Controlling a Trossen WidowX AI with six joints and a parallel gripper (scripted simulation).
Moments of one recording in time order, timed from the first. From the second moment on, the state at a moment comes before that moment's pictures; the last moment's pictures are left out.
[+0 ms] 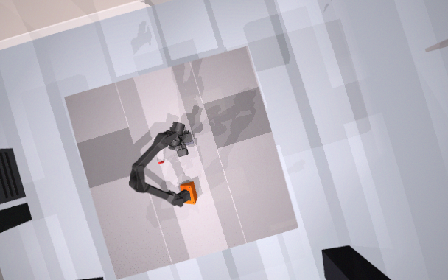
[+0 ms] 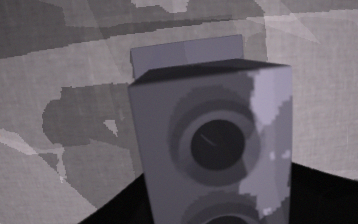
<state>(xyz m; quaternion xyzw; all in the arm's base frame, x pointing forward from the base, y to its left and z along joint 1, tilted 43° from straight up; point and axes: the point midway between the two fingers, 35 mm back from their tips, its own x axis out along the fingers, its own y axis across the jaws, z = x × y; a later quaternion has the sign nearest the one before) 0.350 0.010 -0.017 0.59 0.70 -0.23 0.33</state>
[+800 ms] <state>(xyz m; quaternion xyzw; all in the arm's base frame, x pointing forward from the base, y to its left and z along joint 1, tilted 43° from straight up) 0.346 0.032 -0.042 0.59 0.70 -0.23 0.33</state>
